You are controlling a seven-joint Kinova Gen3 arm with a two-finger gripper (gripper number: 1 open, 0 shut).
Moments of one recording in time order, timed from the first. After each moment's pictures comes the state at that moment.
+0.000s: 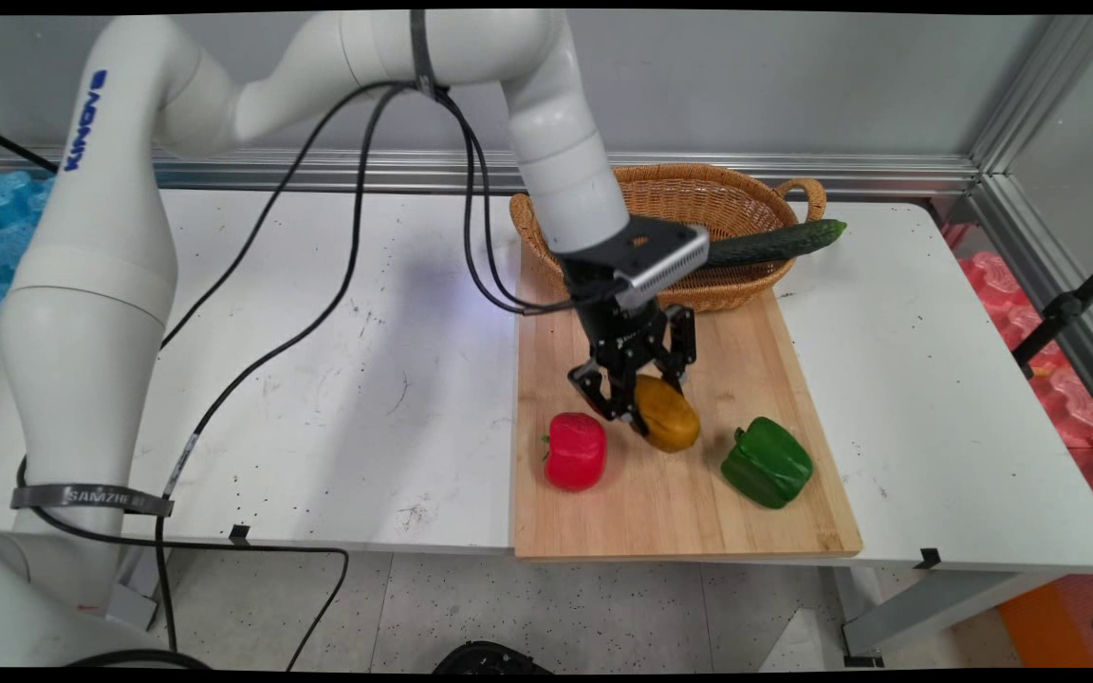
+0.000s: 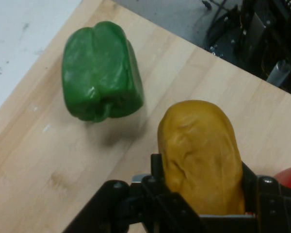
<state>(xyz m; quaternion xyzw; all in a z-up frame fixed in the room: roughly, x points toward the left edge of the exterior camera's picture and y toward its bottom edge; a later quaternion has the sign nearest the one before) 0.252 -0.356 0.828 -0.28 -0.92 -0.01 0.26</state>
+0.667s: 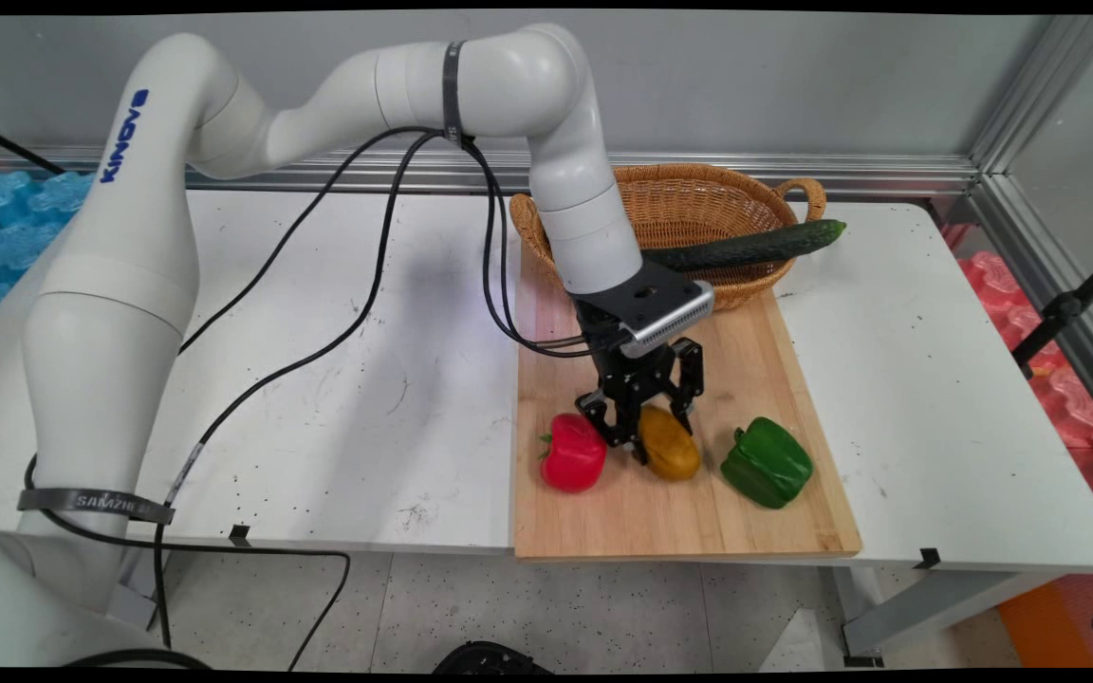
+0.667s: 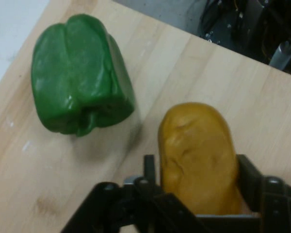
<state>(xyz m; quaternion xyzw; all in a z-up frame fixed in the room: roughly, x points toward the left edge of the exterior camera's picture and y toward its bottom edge) 0.233 -0.353 0.790 -0.32 -0.91 -0.01 0.25</state>
